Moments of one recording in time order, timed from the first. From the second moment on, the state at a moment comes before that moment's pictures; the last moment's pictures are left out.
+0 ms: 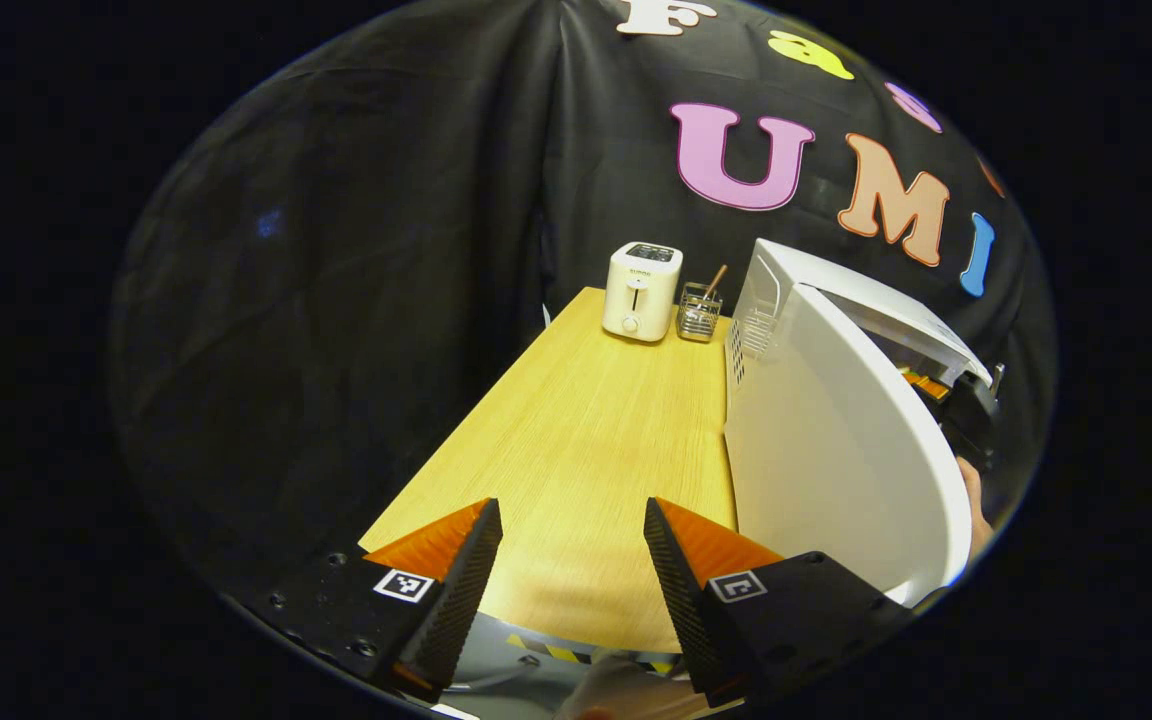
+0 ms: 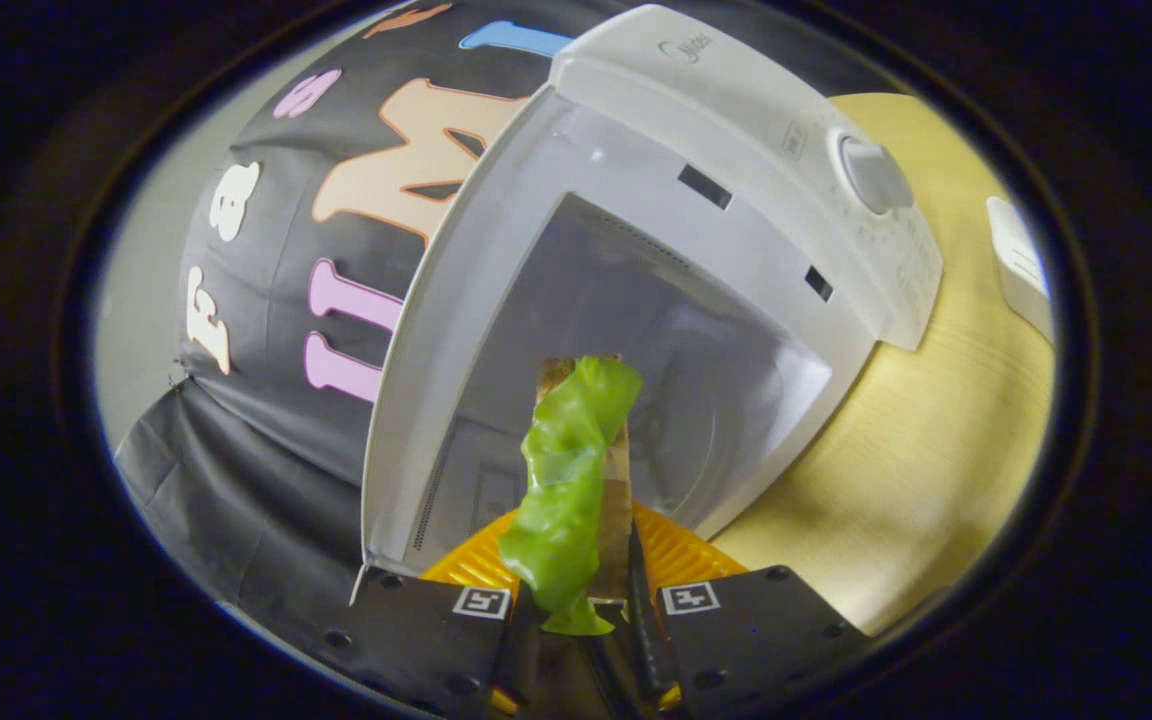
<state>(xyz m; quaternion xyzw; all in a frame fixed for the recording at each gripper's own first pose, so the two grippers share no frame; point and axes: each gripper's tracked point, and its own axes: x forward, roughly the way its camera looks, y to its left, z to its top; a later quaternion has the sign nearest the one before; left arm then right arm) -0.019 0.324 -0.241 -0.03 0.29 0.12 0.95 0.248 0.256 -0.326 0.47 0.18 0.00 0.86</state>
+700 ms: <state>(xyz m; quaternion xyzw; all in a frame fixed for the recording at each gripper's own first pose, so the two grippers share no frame) -0.022 0.317 -0.242 -0.02 0.30 0.11 0.95 0.284 0.248 -0.359 0.30 0.19 -0.06 0.93</state>
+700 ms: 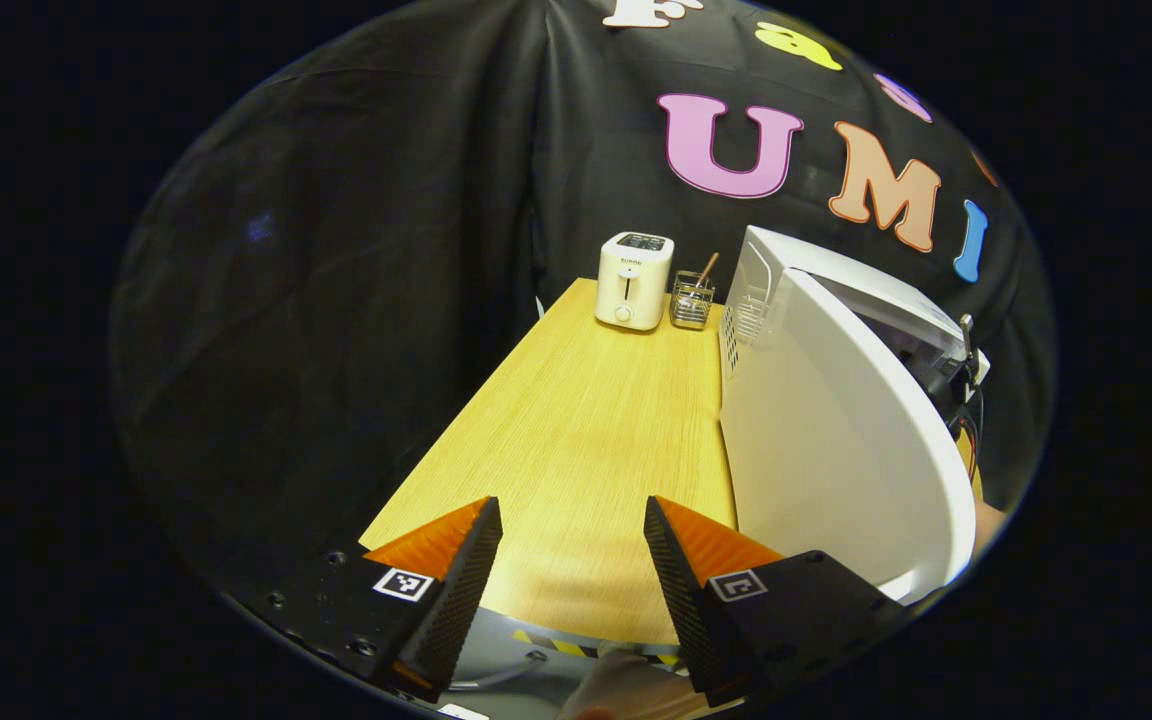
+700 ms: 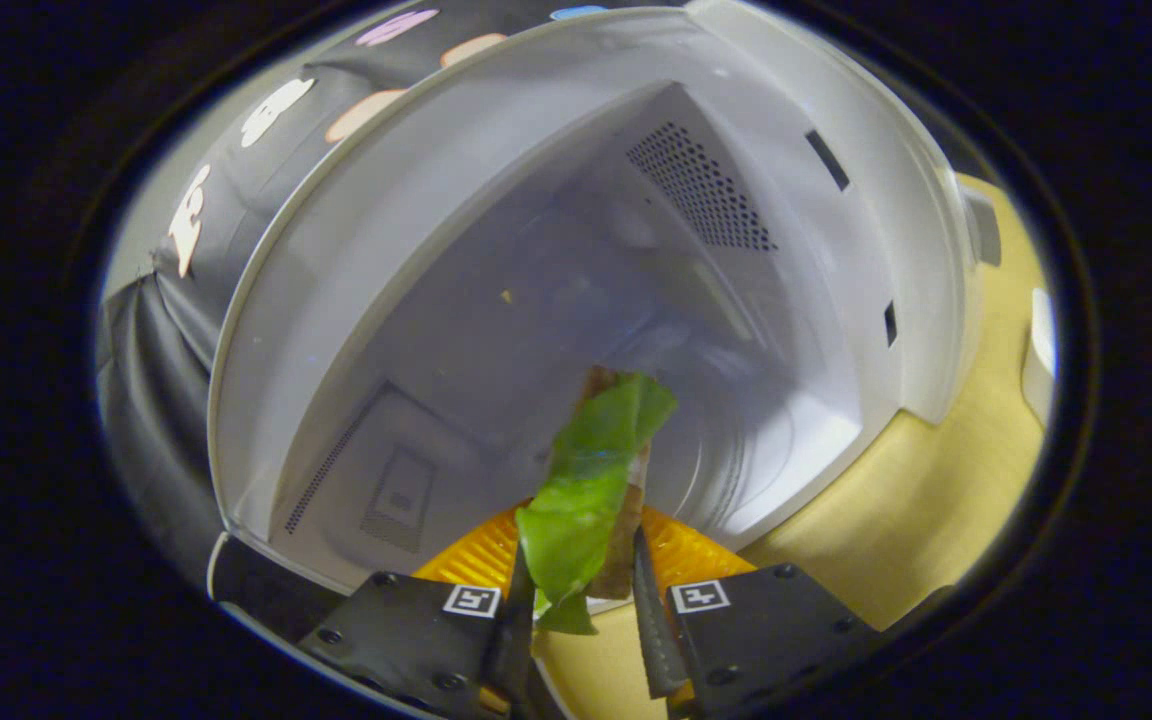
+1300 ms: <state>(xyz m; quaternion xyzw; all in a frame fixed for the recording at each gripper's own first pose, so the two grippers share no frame) -0.027 0.313 -0.245 -0.04 0.30 0.11 0.95 0.276 0.211 -0.320 0.19 0.15 -0.08 0.97</state>
